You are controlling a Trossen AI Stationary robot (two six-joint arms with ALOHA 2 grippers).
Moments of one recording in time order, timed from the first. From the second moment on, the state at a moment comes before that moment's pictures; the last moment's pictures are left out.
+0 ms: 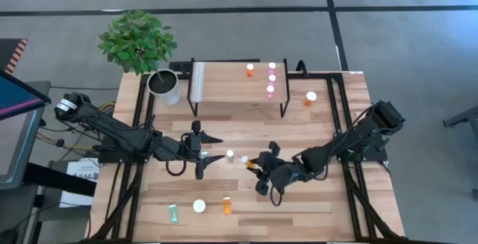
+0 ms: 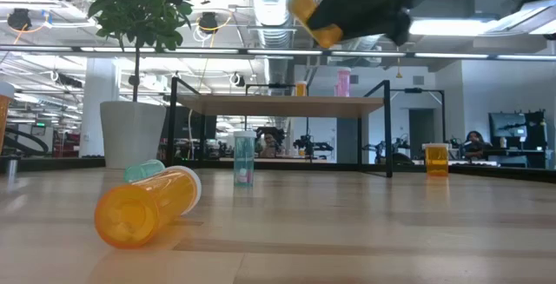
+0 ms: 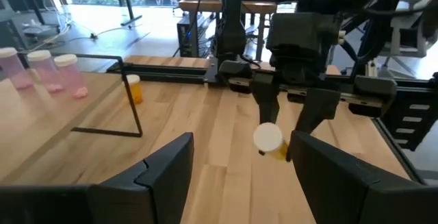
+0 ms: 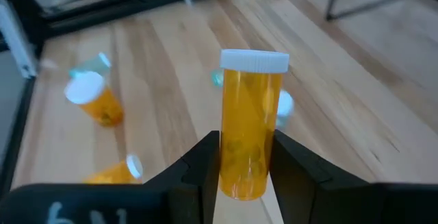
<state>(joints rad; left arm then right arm) -0.39 1.18 0.73 0.21 -0.51 -0.14 0.47 1.63 1.03 -0.04 0.62 0.58</state>
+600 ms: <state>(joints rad) -0.25 1.32 0.73 0.38 -0.28 -0.13 0.34 1.64 0.60 1.02 0.40 0.20</state>
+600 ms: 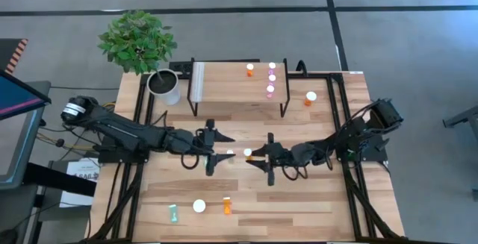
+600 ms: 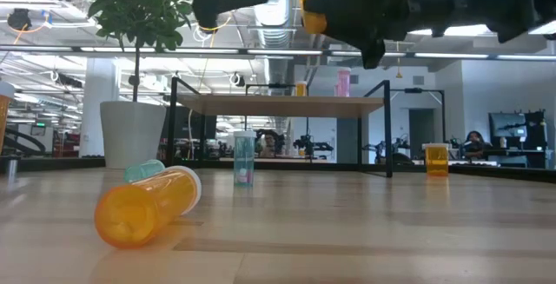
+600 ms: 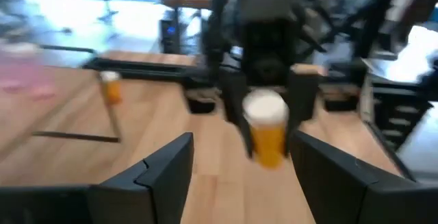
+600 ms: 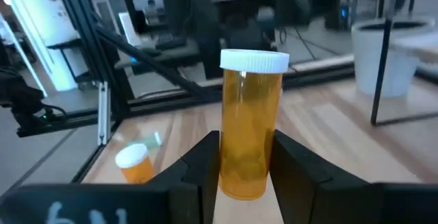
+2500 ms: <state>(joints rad) -0.13 1.62 0.79 0.77 0.02 -0.31 0.34 1.64 0.55 1.08 0.38 0.21</state>
